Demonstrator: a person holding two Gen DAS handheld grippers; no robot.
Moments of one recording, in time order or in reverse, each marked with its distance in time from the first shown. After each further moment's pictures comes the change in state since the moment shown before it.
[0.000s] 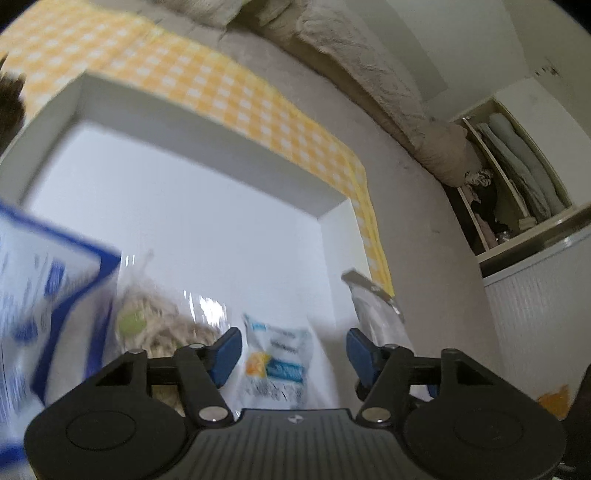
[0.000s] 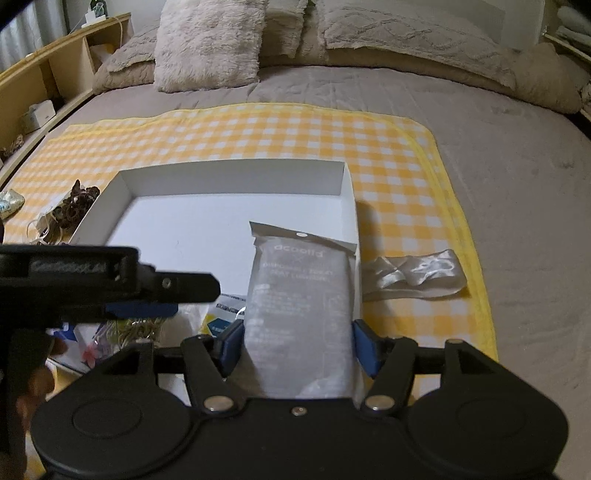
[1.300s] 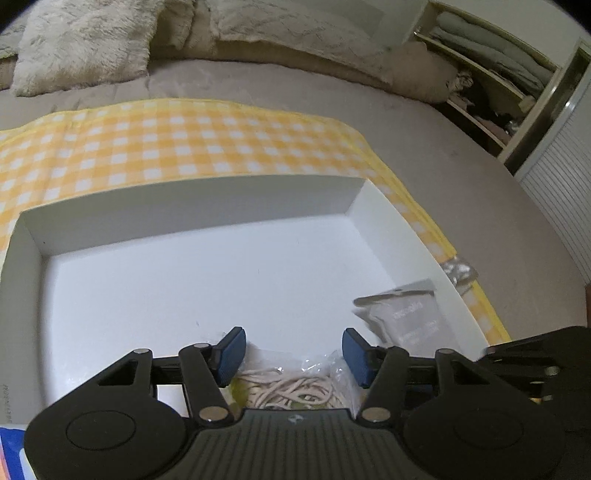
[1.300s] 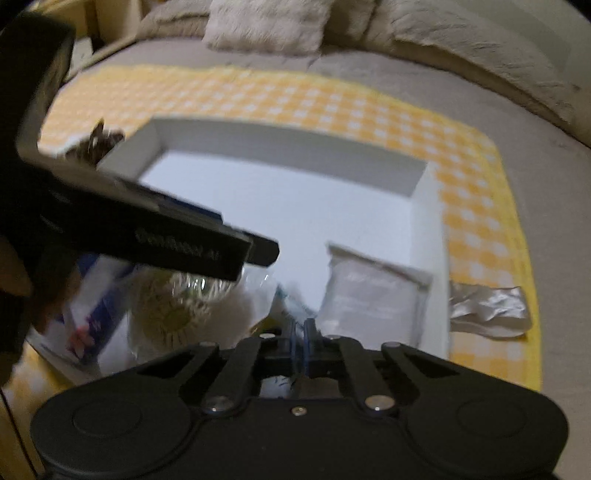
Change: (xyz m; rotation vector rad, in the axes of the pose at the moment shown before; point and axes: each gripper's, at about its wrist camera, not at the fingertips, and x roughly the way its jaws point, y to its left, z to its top) left arm 0.037 -0.005 0.038 0.466 0.056 0.163; right arm 0.061 0.048 0.008 -0.195 0.074 0.041
